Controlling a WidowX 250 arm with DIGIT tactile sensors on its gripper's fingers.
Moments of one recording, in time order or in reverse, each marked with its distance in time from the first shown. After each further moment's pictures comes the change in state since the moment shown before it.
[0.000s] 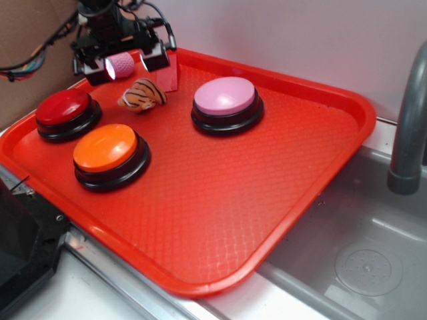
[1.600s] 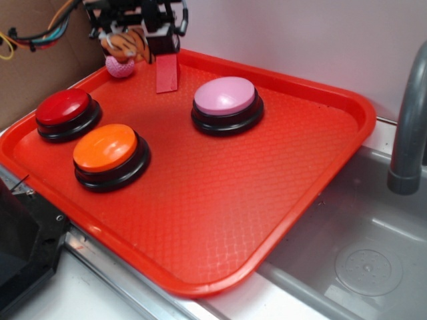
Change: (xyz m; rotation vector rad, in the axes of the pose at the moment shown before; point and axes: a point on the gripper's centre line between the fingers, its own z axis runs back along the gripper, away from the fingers) arm -0.015 -0.040 0.074 -0.035 0.203 -0.375
